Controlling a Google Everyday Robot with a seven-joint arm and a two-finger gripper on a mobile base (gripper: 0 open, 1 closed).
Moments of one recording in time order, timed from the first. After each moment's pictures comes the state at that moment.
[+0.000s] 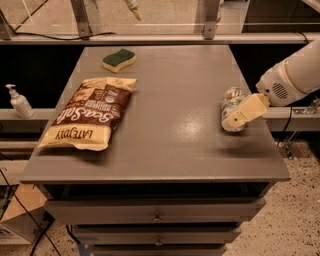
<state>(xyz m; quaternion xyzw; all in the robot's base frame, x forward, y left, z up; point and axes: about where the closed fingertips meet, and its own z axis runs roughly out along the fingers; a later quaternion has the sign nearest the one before) 0.547 -0.217 0.869 -0.39 0.87 0.12 0.27</state>
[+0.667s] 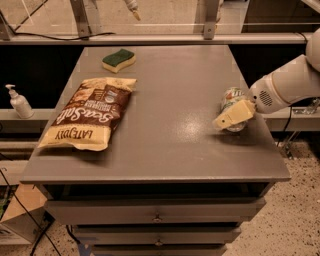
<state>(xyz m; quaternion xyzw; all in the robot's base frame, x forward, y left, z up) 0.566 -0.209 0.830 -0.34 0.89 0.16 0.26</state>
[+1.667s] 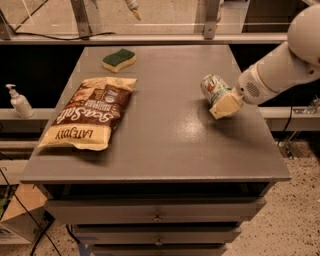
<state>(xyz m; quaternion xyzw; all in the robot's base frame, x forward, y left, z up) 0.573 -0.184 0.851 -0.37 0.89 0.12 0.26</state>
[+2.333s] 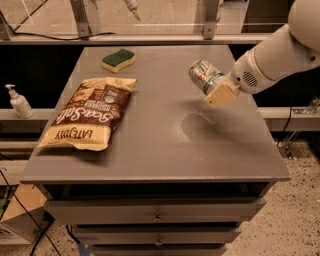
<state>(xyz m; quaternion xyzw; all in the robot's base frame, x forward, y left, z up) 0.574 -0.160 0.891 -0.42 0.85 0.10 0.30</state>
